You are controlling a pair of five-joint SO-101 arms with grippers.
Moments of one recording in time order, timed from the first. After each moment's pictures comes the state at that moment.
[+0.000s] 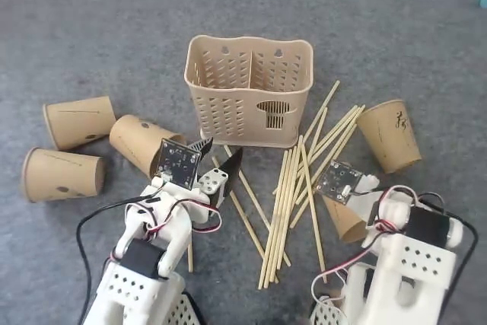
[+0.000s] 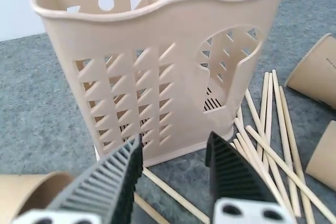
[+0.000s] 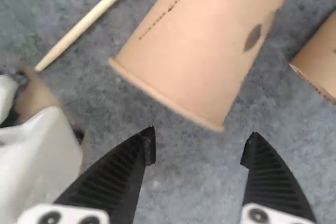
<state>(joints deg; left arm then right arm) 15.2 -86.8 91.1 33.6 4.6 15.8 -62.9 61.5 87.8 76.1</state>
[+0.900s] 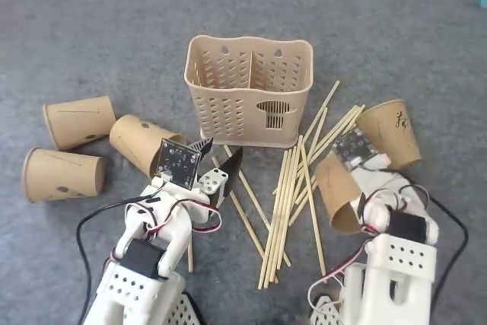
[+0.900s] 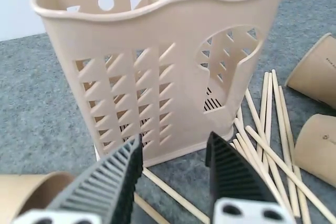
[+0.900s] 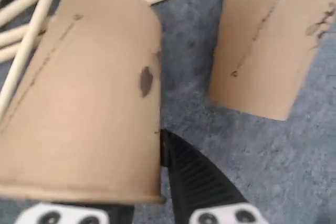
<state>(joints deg) 15.2 -86.8 91.1 33.6 4.6 10.6 -62.9 72.7 57.0 44.8</state>
